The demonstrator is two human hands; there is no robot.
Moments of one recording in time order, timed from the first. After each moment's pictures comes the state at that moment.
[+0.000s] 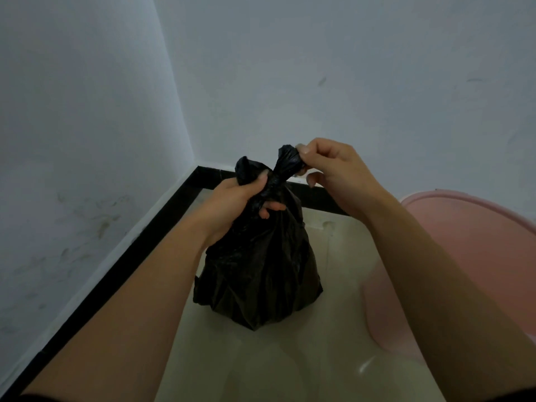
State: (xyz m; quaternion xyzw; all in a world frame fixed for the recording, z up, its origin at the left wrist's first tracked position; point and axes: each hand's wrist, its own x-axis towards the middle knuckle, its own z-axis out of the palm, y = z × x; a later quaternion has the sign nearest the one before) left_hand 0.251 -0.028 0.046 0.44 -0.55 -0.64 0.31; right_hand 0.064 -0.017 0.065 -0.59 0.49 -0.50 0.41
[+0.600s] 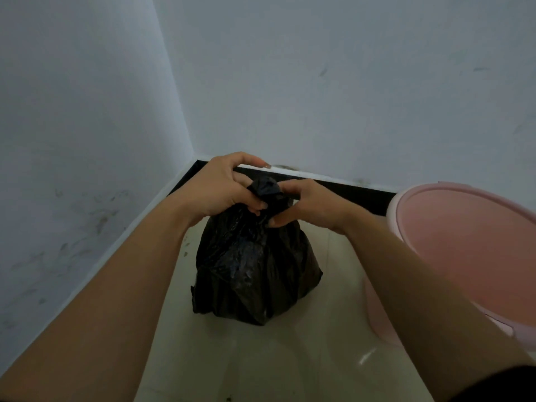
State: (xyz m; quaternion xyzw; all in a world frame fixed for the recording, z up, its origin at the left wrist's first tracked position) left_hand 0.268 -0.034 0.064 0.47 -0.69 -0.48 0.26; right_hand 0.077 -0.026 0.018 -0.65 0.53 -0.26 0.47
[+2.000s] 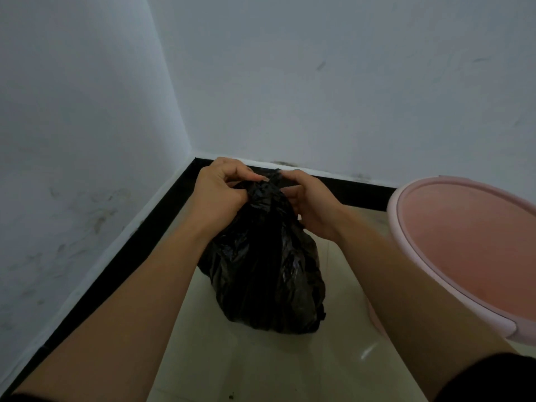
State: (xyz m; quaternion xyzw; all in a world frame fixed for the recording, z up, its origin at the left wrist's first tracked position) left_hand 0.255 -0.032 0.024 0.45 -0.66 -0.36 0.47; right_hand 0.085 -0.028 0.001 -0.39 0.56 -0.36 0.64
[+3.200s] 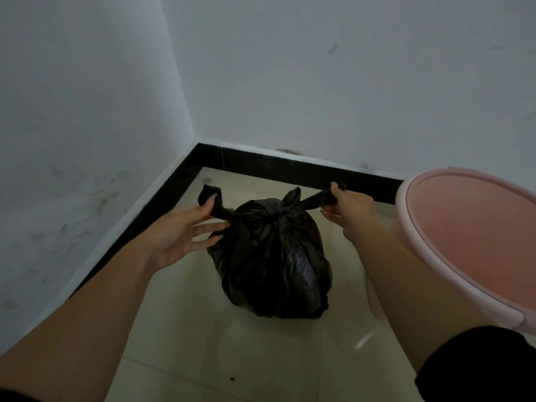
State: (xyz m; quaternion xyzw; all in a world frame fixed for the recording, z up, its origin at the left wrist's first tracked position) left_hand 0.342 -0.022 -0.034 0.47 -0.42 -0.71 0.30; right_hand 0.047 -0.029 -0.054 -0.11 0.66 -0.57 0.47
